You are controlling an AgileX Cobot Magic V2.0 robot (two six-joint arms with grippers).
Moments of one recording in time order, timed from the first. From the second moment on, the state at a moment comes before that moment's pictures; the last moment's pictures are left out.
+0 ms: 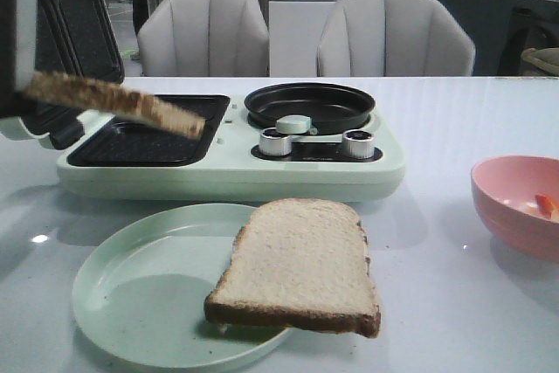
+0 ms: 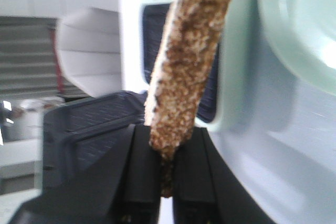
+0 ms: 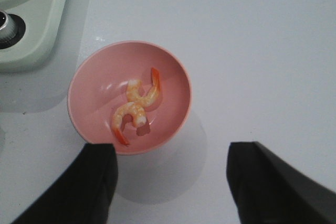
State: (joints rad) left arm -1.10 1.11 -0.47 1.60 0.86 -0.60; right arm -0.02 0.80 -0.66 0.00 0.66 0.05
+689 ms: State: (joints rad) left arm -0.65 1.37 -0.87 1.68 0.52 -0.60; right arm -0.02 0.80 -0.66 0.00 0.66 0.05
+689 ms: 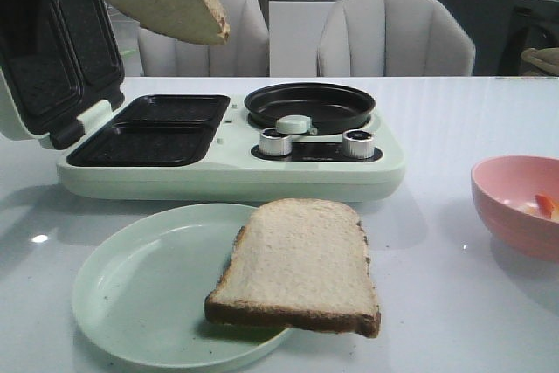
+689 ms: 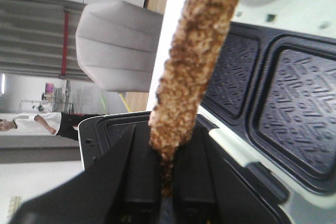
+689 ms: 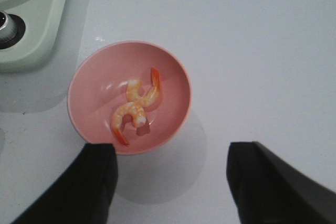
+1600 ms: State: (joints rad) left arm -0.40 2.05 -1.40 1.70 0.35 -0.60; right arm -0.02 0.80 -0.66 0.00 0.66 0.05
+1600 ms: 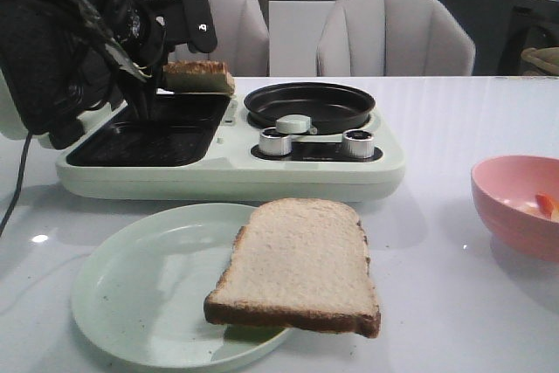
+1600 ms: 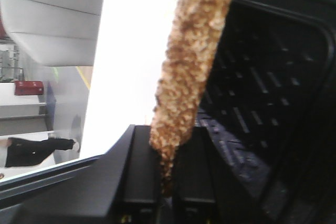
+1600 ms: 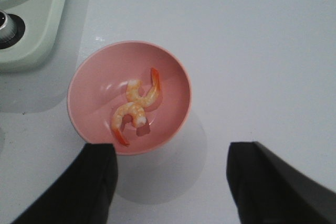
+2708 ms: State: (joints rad) left arm -0.54 1.66 -1.03 1.65 0.51 -0.67; right arm -0.02 0.80 -0.66 0.00 0.66 0.05
